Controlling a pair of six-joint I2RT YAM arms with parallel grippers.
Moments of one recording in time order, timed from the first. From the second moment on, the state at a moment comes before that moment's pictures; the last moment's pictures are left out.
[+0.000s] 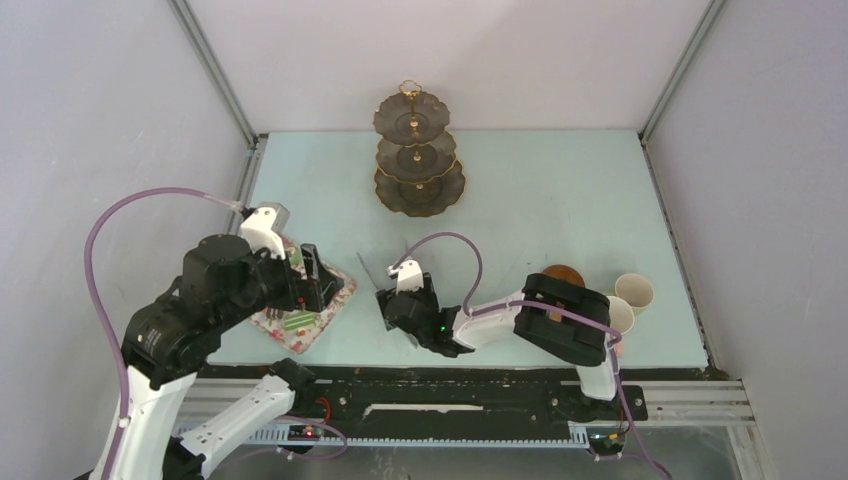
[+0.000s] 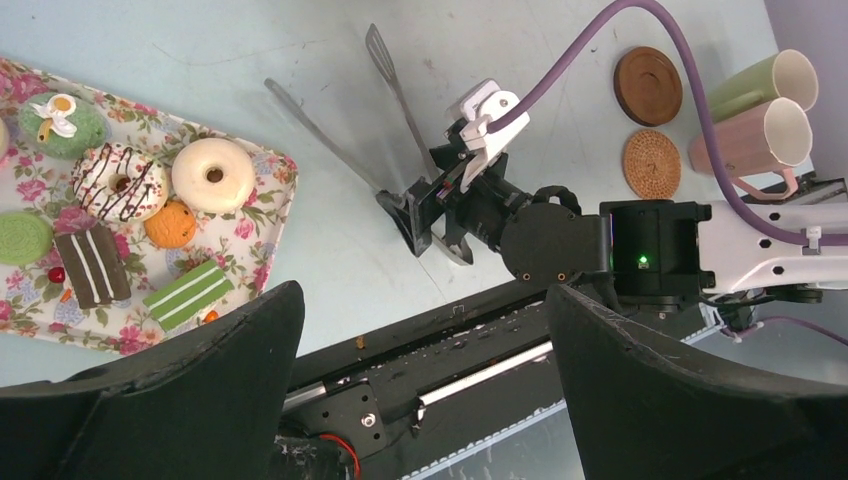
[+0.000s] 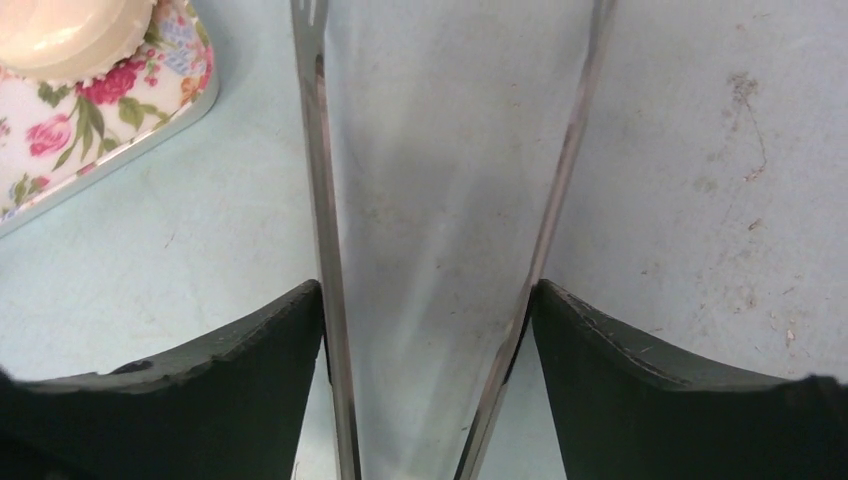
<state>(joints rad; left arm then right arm) -0.53 0.71 1.37 -1.23 0.00 -0.38 1.25 1.97 0.97 0.33 0.60 0.54</state>
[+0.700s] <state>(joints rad) -0.53 0.74 1.37 -1.17 -0.02 -0.44 1.14 1.63 0.93 -0.07 0.37 0.60</state>
